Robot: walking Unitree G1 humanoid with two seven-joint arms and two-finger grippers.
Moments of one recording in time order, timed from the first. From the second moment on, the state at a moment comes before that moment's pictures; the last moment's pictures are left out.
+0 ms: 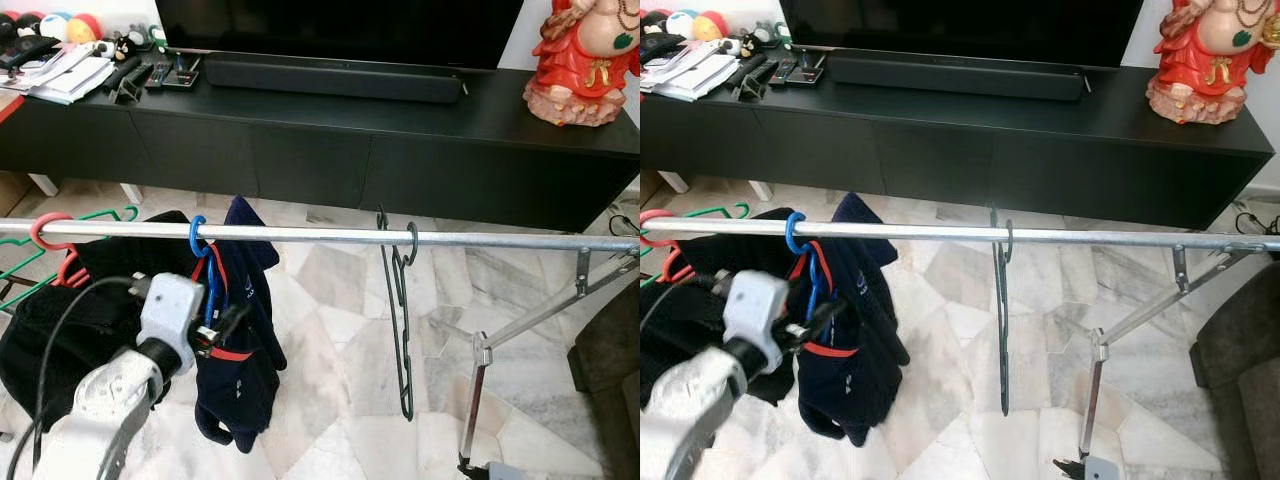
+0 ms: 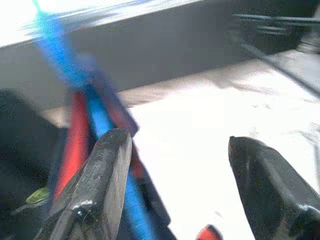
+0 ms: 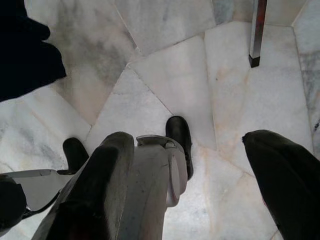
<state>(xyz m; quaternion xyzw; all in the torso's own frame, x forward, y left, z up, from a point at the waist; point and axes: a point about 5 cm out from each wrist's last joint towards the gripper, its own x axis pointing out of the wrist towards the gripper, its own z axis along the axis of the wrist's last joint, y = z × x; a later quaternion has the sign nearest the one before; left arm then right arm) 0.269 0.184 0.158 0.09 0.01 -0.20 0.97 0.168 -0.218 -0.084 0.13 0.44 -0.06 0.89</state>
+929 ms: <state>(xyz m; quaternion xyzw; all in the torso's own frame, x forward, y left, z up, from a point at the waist) 0.289 0.184 0.173 -0.01 0.22 -0.04 0.97 0.168 -0.215 -0.085 0.14 0.44 -0.06 0.89</state>
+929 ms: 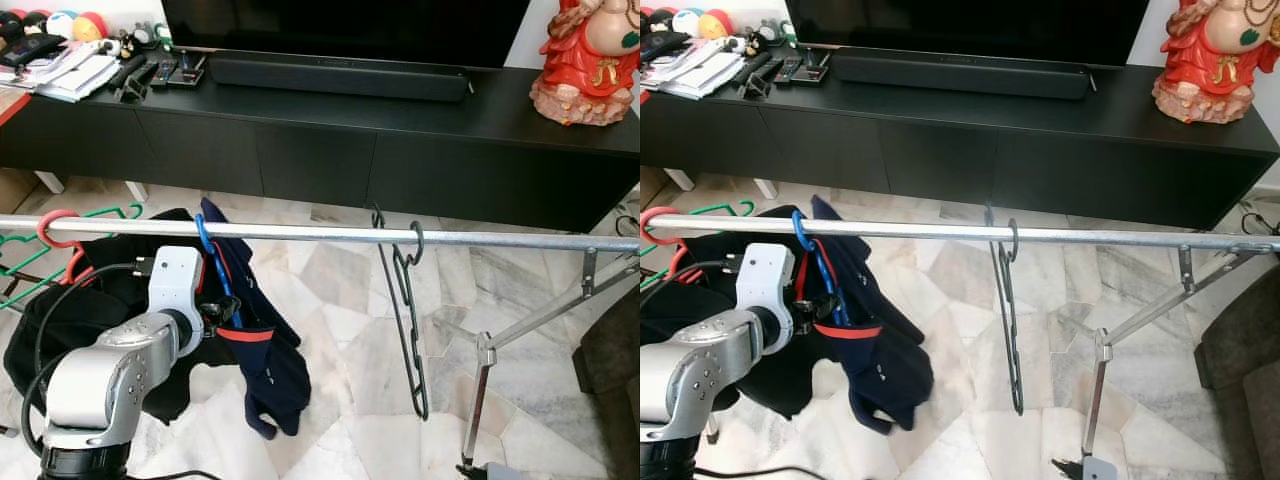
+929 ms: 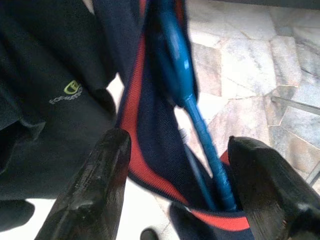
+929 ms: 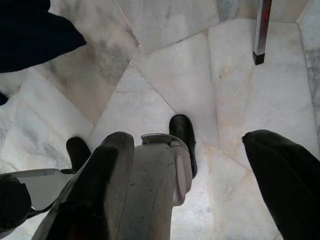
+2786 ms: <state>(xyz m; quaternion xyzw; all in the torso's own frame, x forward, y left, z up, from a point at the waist) 0.302 0.193 0.146 0.04 0.23 0.02 0.97 0.171 -0.213 -0.084 0.13 0.44 -0.06 0.89</state>
